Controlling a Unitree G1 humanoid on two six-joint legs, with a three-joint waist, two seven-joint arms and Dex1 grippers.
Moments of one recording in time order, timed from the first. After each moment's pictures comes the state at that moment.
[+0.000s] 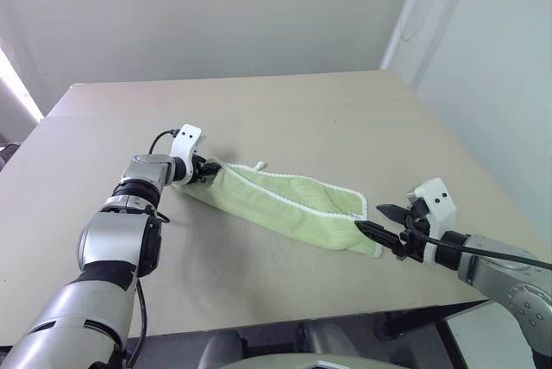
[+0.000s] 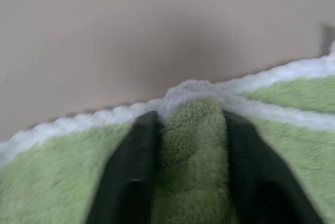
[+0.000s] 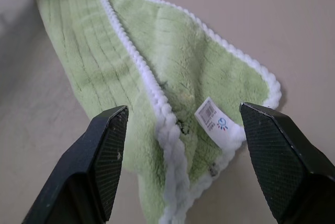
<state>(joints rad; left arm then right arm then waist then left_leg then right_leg) -1.02 0.43 0.03 1.33 0.05 0.20 -0.78 0.12 -0.72 -0.26 -0.64 0.79 0.98 0.43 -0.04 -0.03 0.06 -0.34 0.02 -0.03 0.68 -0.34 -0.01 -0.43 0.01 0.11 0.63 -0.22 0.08</state>
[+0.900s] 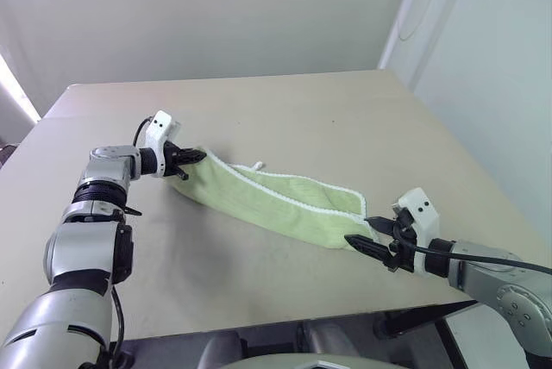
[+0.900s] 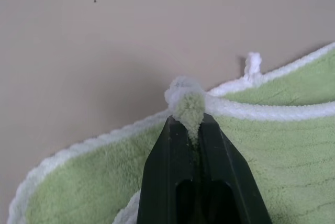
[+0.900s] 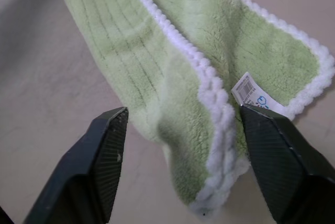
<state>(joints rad) -0.94 0.57 0.06 1.17 -0.03 0.17 -1.11 0.11 -0.73 -0.18 -0.62 0.77 1.00 0.49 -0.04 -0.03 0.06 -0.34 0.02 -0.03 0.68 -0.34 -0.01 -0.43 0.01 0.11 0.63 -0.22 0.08</state>
